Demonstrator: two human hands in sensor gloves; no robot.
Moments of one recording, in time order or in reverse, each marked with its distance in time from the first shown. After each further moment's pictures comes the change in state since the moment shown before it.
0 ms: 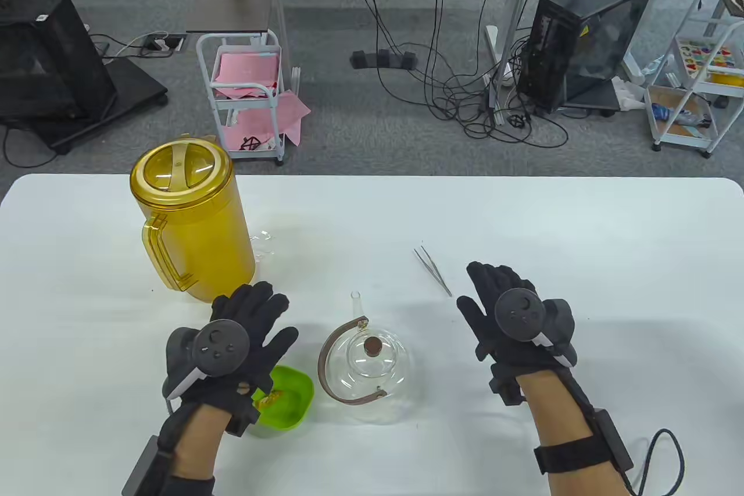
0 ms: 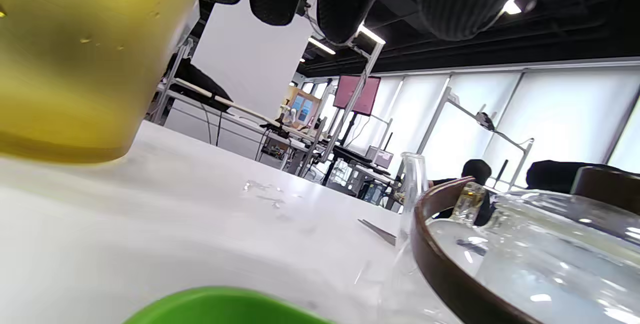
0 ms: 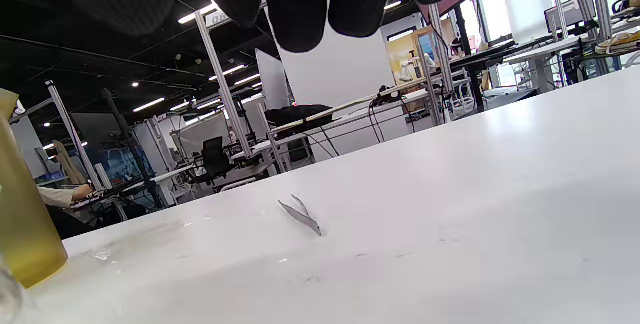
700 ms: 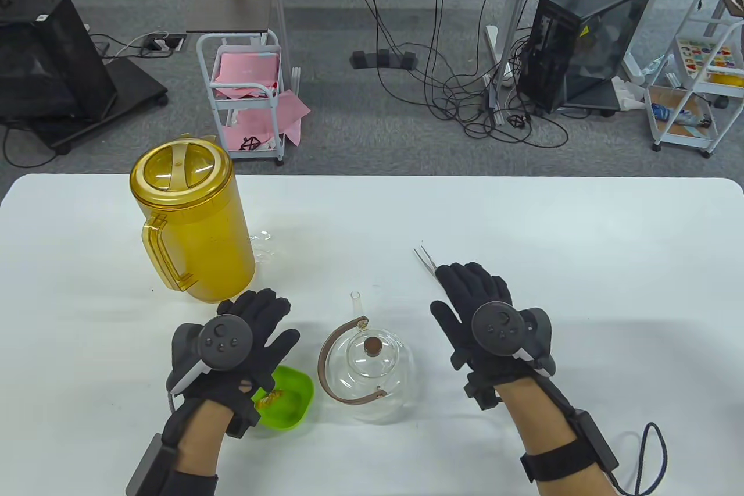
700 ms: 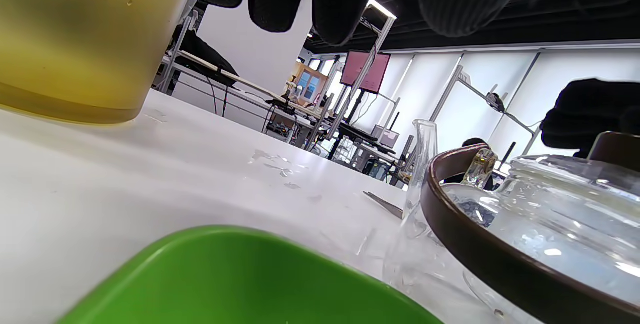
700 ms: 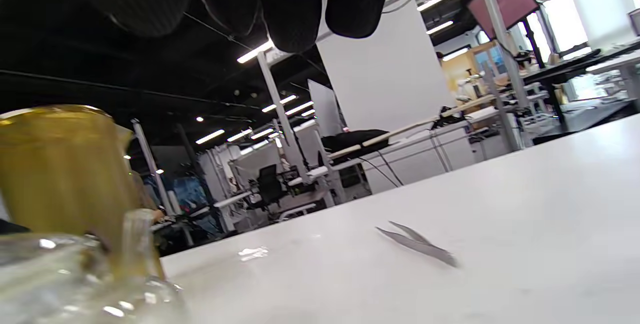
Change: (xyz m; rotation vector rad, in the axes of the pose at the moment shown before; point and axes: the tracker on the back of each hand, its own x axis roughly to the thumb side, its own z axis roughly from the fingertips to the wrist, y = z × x) left_hand -0.001 -0.012 -0.006 -0.073 0.002 0.005; right_hand 0.060 -0.003 0.013 -0.109 -0.198 -0.100
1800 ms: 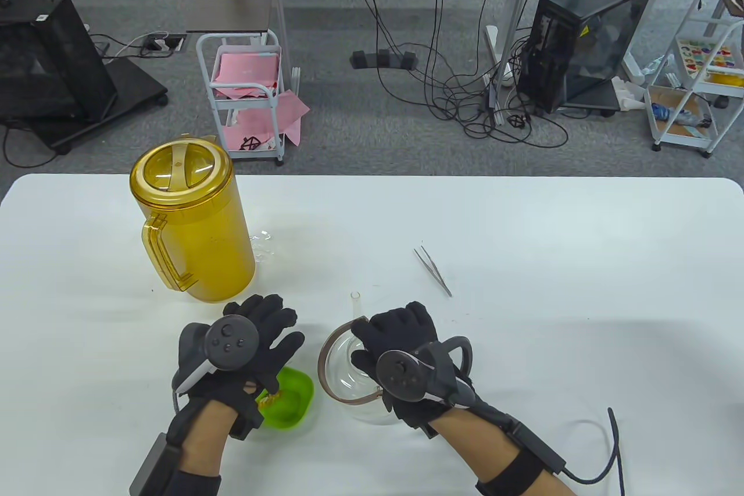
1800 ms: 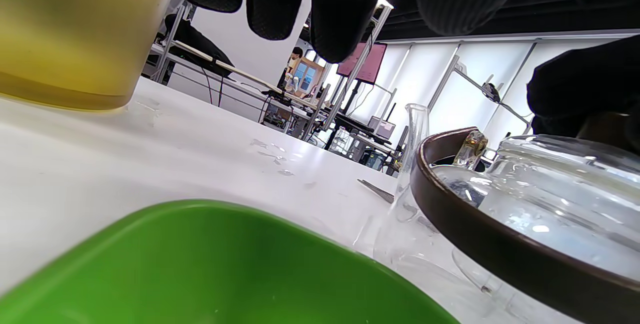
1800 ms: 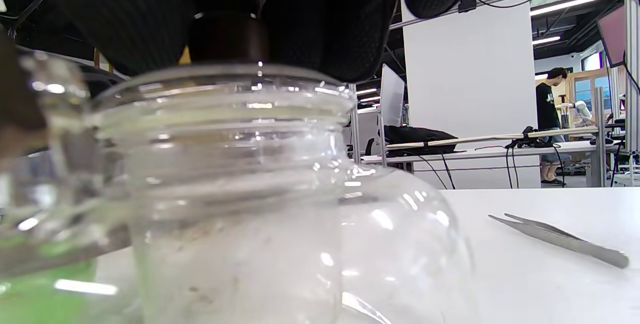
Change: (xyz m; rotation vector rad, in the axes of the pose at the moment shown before) left_hand 0.005 -0.006 -0.002 -0.031 -0.012 -0.002; right_hand 0.095 0.053 0.012 0.106 -0.190 0.229
